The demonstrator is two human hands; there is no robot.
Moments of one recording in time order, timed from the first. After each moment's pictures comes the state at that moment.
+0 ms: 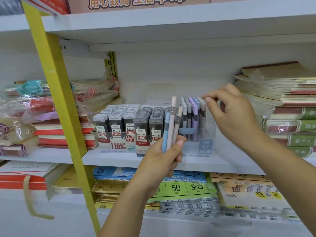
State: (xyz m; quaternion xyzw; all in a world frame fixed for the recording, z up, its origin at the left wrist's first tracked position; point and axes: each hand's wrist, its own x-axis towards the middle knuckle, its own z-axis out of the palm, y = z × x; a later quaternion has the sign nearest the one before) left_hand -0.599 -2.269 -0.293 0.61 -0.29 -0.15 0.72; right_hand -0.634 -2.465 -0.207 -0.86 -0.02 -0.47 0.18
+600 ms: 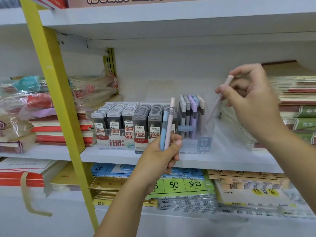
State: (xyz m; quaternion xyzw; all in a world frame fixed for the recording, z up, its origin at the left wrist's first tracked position) left_hand -0.597 -2.269 -0.297 0.62 -0.27 -0.13 0.72; right_hand -0.656 -2.480 -0.191 -0.78 -0.10 -0.50 0.37
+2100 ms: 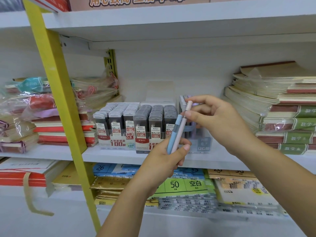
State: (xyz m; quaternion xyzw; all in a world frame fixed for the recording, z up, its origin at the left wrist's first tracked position) left_hand -0.607 -2.271 -0.293 0.66 -0.31 -0.13 0.67; right_hand -0.650 -2.429 -0.212 -0.78 -0.10 -0.29 0.55
